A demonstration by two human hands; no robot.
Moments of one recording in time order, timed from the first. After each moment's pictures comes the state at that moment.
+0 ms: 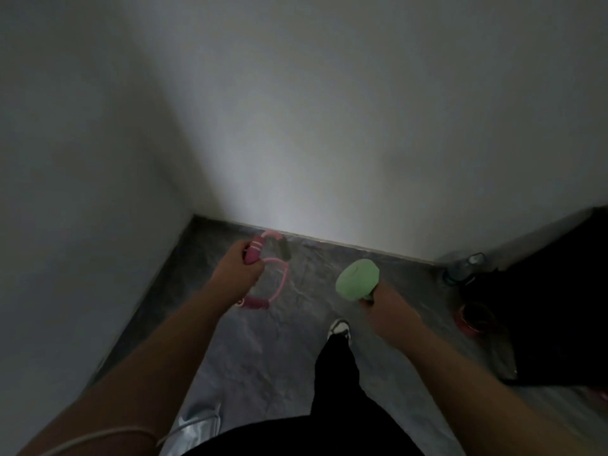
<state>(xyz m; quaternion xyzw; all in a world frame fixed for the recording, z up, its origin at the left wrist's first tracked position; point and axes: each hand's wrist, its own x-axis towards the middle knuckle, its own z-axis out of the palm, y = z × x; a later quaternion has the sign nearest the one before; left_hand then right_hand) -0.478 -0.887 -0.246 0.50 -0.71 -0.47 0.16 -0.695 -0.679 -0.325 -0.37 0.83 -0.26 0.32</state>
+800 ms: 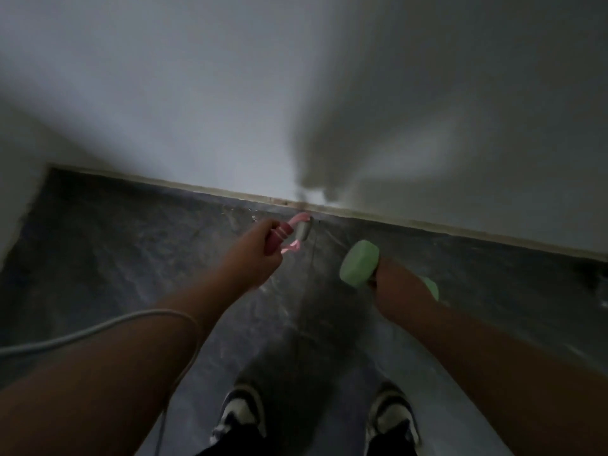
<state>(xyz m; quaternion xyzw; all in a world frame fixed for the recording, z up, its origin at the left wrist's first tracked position) -0.744 -1.253 -0.906 0.42 -0.80 -0.42 -0.04 -0.925 -1.042 -0.957 -0.33 0.85 -0.17 0.38</state>
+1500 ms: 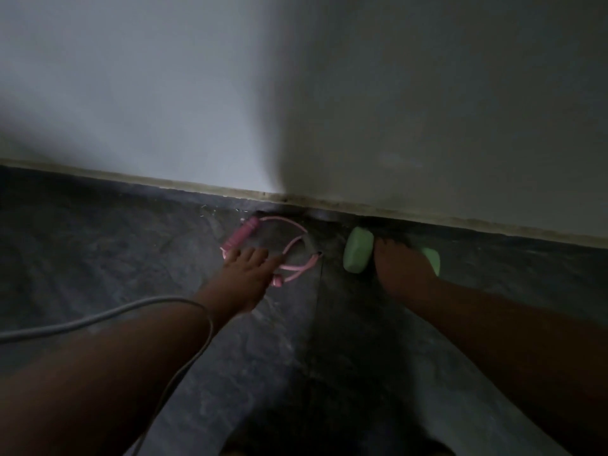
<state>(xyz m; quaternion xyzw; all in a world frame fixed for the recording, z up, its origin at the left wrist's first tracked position) -0.710 -1.317 -1.130 0.15 -0.97 -0.03 -0.19 -0.963 -1.119 -1.113 -0.45 0.85 0.09 0.25</state>
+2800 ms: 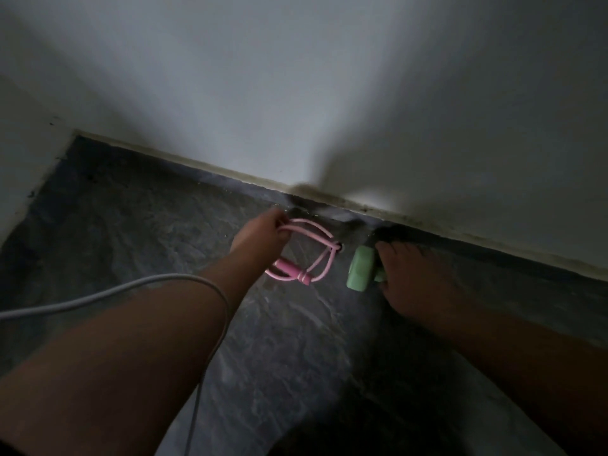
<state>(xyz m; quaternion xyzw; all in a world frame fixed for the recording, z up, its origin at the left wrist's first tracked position) -0.689 -1.400 -1.086 0.53 -0.79 -0.32 0.00 -0.885 -1.204 -1.077 -0.57 0.79 0.07 0.21</state>
